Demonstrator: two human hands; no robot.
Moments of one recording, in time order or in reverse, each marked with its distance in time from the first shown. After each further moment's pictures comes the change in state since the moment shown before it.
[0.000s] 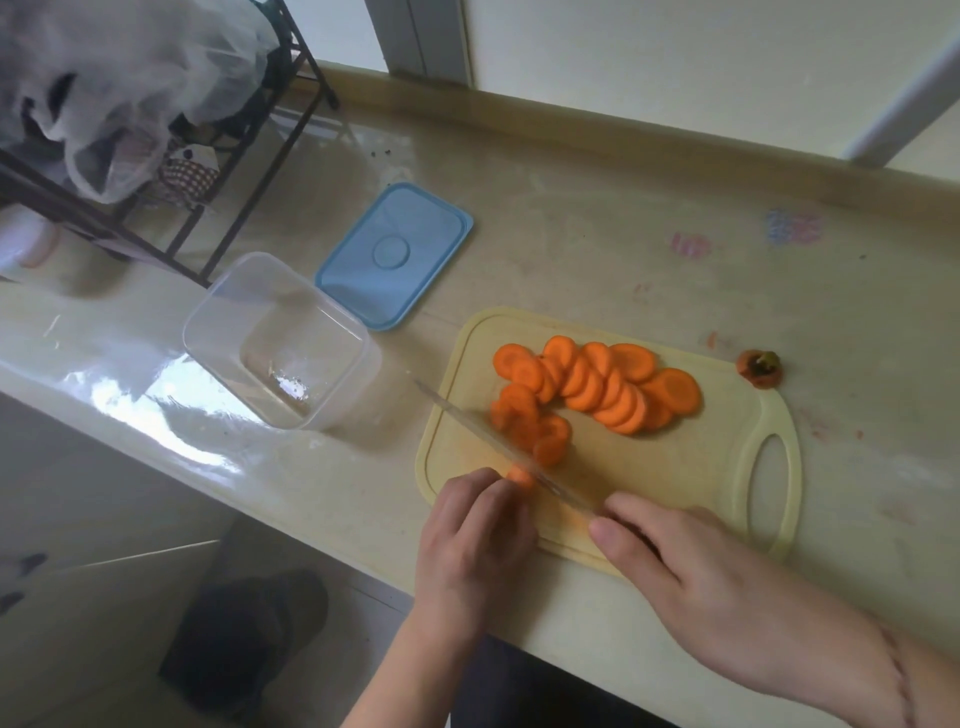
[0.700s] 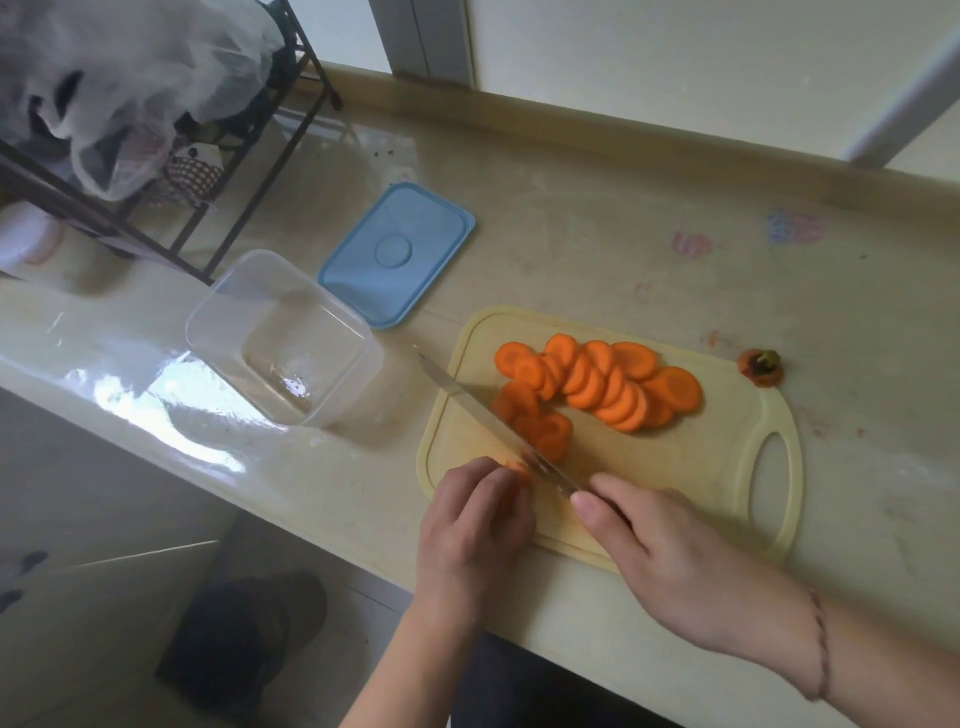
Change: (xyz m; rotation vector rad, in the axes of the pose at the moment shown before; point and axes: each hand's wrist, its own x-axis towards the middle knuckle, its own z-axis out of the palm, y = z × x) left_hand 0.005 -0.002 0.004 0.000 0.052 -0.001; right_hand 0.019 0.010 0.018 0.037 0.055 -0.011
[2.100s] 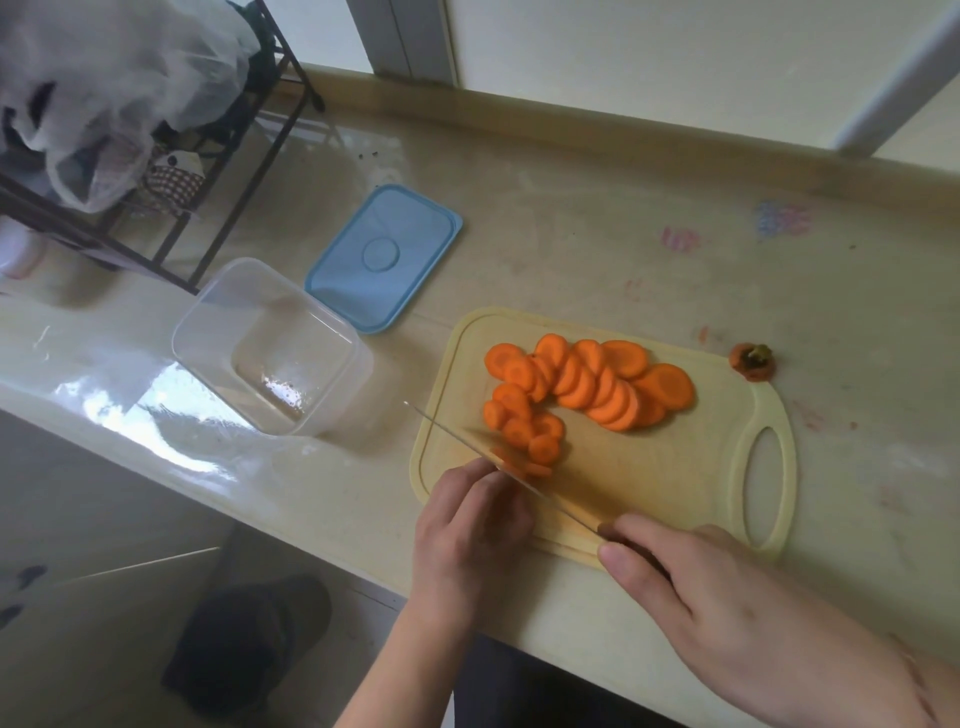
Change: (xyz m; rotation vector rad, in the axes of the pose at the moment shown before) left_hand 0.001 -0.003 -0.001 -0.075 -0.048 -0.004; right_hand -0.035 -0.007 -0.021 -0.138 -0.107 0.092
